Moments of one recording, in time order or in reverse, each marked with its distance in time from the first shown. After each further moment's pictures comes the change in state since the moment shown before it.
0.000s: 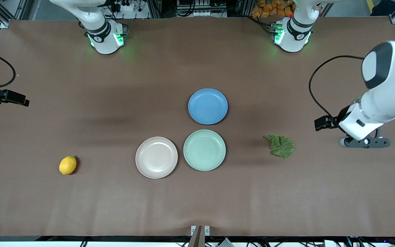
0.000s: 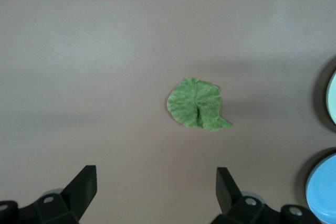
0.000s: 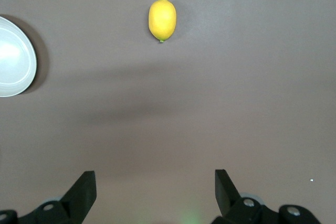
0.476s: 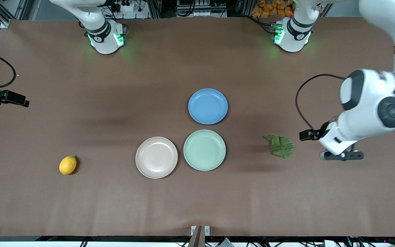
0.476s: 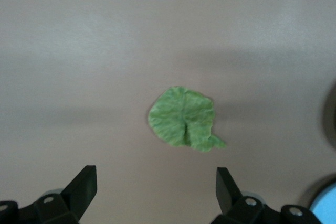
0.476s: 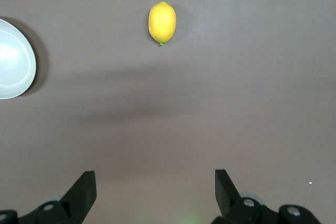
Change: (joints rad) left arm -0.029 0.131 -0.003 -0.023 -0.015 0.125 -0.061; right arm 0.002 0.002 0.002 0.002 -0.005 0.010 0.000
